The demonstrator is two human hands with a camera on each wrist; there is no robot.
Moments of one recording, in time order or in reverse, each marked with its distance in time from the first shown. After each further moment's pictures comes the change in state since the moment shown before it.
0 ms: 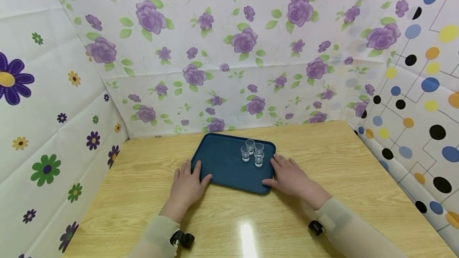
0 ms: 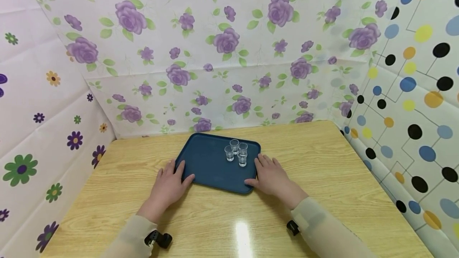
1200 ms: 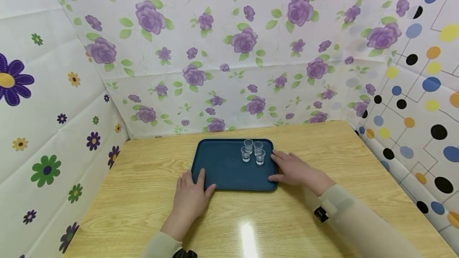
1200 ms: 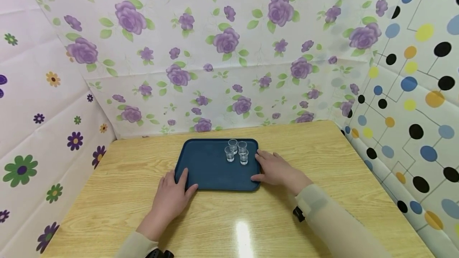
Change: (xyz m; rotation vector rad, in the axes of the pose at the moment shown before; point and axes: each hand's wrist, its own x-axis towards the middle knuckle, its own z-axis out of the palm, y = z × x) left_hand -0.033 0.021 0.007 0.026 0.086 0.016; right_hand 0.021 0.032 -0.015 0.008 -0.084 -0.142
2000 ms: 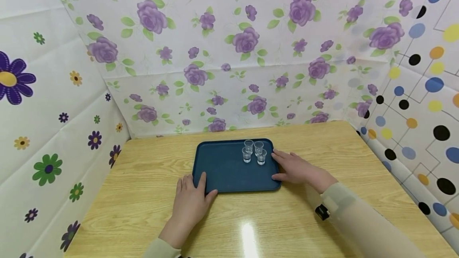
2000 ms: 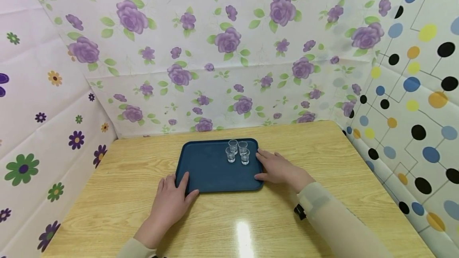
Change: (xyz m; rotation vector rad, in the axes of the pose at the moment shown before) left_hand -0.014 0.003 -0.005 0.026 -0.007 0.023; right_hand 0.003 0.008 -0.004 0.049 -0.039 -0.050
